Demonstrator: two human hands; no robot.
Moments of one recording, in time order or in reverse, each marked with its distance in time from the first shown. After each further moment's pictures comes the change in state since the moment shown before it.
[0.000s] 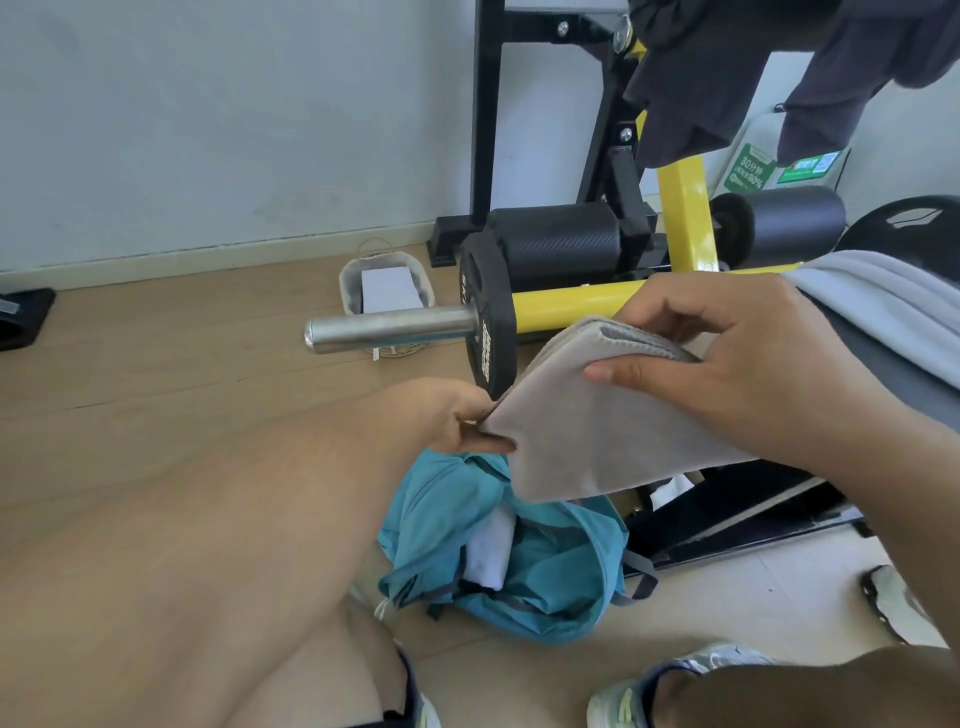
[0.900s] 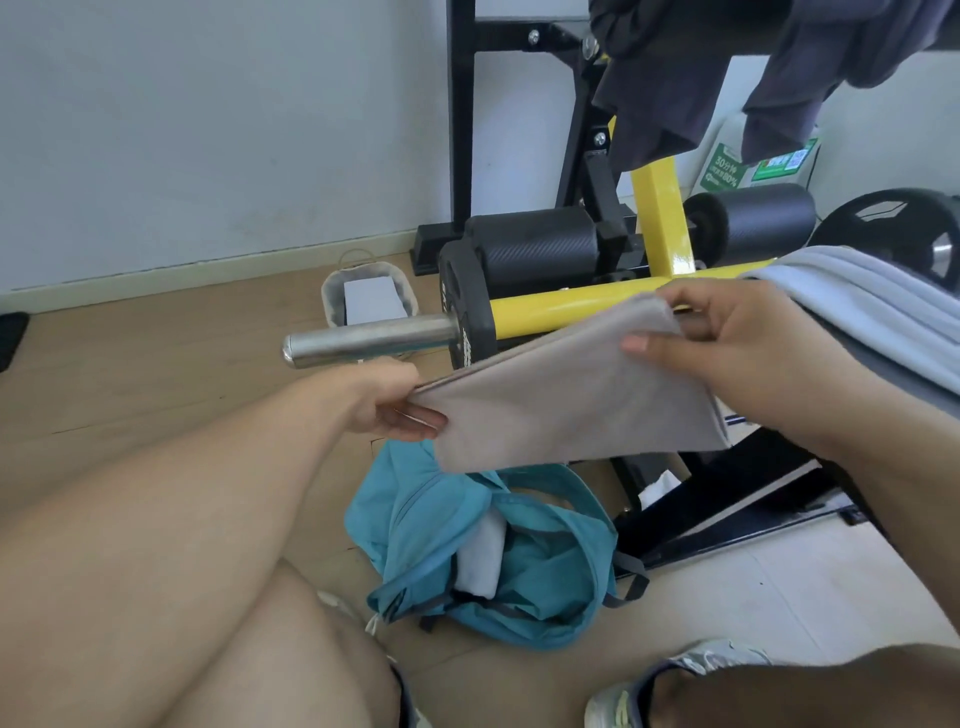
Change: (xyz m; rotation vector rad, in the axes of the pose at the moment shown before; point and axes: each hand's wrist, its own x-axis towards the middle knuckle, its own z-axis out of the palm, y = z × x) left_hand -0.030 0.017 -0.053 0.203 0.213 0.134; right_hand -0.003 0.034 -0.014 0.198 -0.008 0.386
